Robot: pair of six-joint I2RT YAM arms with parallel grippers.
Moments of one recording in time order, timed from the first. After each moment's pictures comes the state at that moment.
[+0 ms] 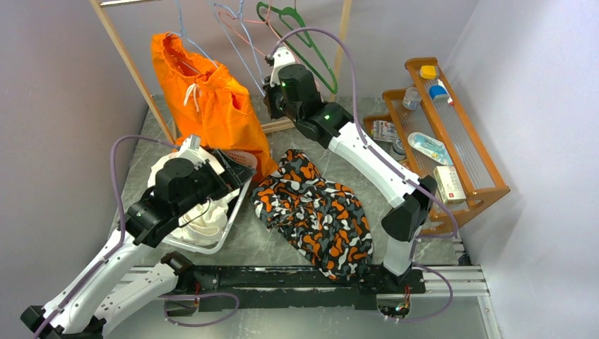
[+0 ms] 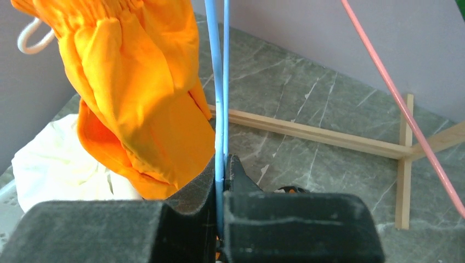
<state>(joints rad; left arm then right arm) -0.62 0.69 0.84 -0.48 -0.03 -0.98 0.81 1.81 1.97 -0.48 0.21 0.14</state>
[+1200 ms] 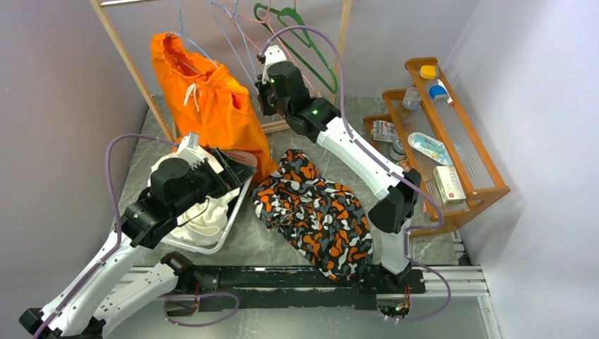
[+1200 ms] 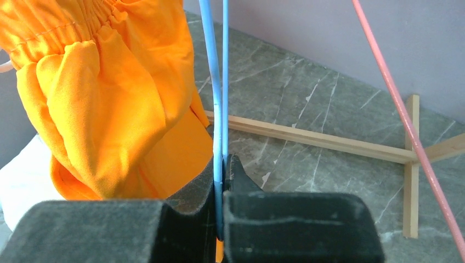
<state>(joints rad) -0.62 0.69 0.86 -0.45 0.01 -0.96 0.81 1.95 2.12 -0.51 0.23 0.15</state>
